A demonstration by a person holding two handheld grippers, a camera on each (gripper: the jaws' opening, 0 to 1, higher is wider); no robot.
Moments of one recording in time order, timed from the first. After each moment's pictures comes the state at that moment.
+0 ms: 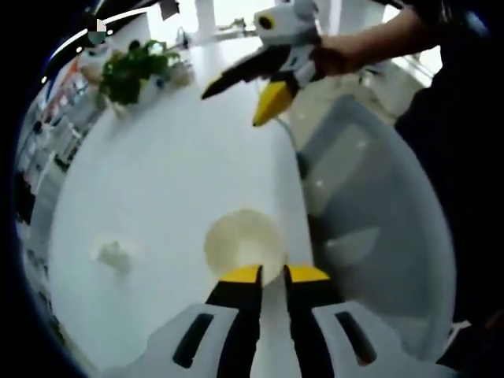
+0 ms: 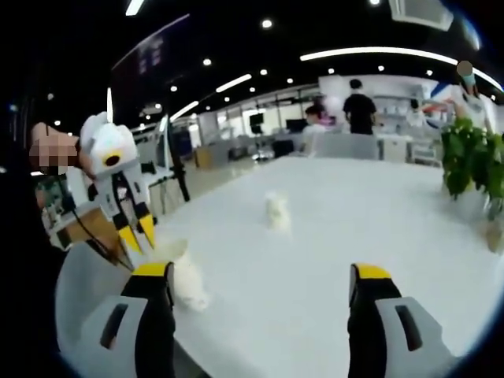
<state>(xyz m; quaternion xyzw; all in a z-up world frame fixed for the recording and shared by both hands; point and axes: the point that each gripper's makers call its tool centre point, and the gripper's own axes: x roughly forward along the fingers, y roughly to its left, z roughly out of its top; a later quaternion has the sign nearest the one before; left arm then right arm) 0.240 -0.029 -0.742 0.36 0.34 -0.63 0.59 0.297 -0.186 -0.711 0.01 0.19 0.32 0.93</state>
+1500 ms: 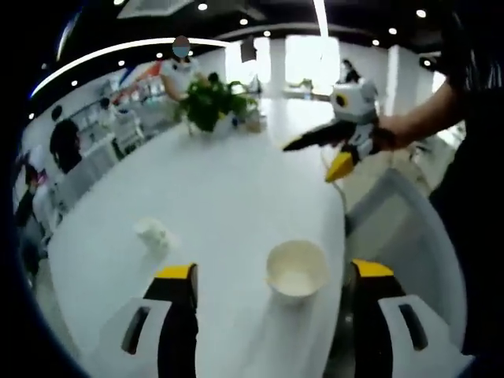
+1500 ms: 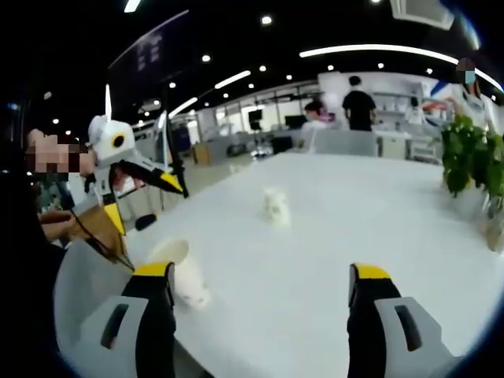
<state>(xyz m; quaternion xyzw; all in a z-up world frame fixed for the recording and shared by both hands) 0.288 -0.007 -0.701 0.18 0.26 -0.55 0.77 0.297 -0.182 -0.714 0.01 0.20 0.32 0.93</state>
